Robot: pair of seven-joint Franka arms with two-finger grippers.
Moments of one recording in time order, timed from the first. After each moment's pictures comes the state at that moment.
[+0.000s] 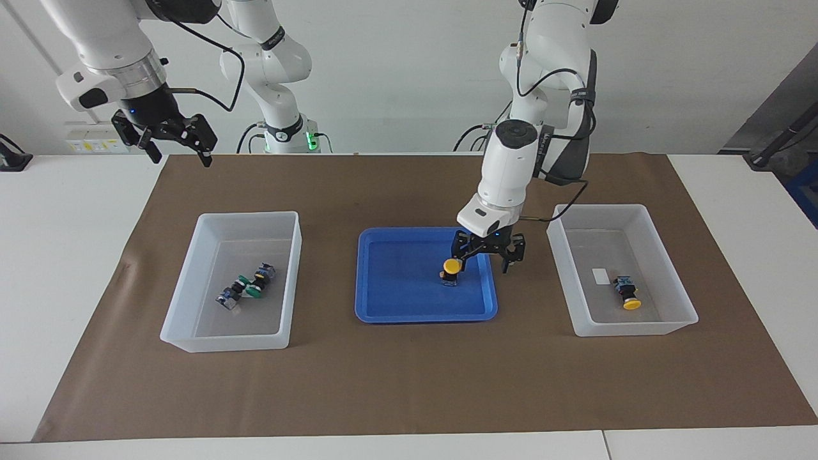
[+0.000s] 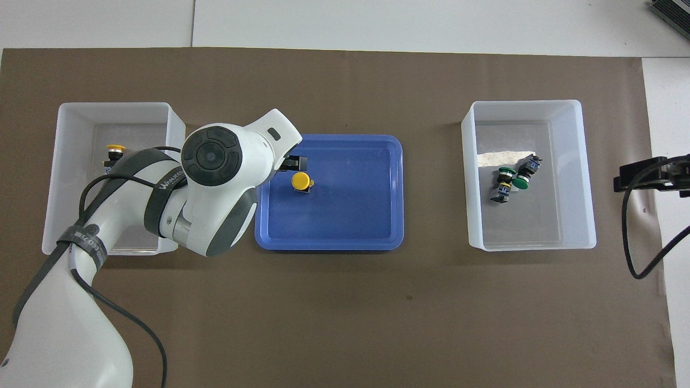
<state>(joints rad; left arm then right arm) -0.45 0.30 -0.06 -1.85 0.10 2.39 -0.43 0.08 -0.07 -0.11 -1.61 -0.03 1.55 0.07</state>
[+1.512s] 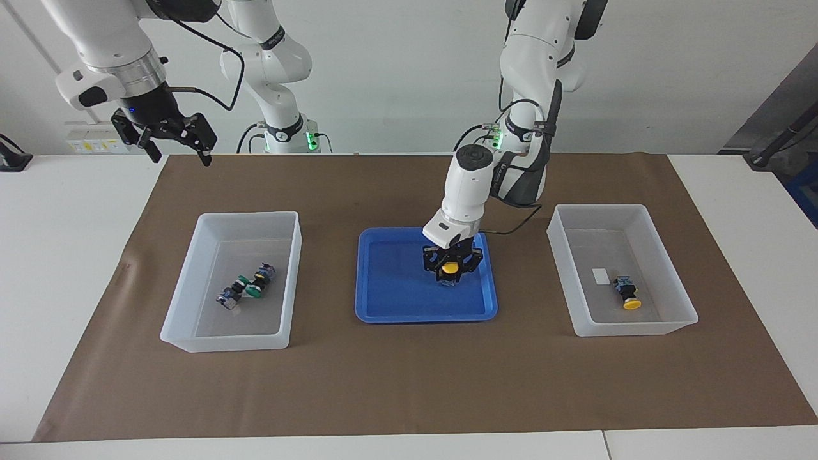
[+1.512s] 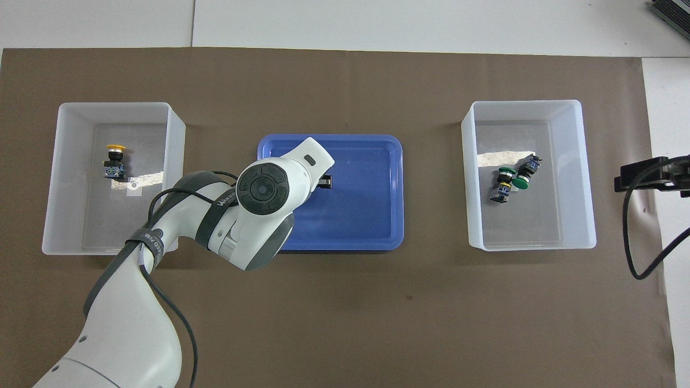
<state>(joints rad) -0.53 0.34 -0.04 -1.91 0.10 2.49 -0.55 0.08 -0.07 -0.11 -1.61 -0.03 1.55 0.07</state>
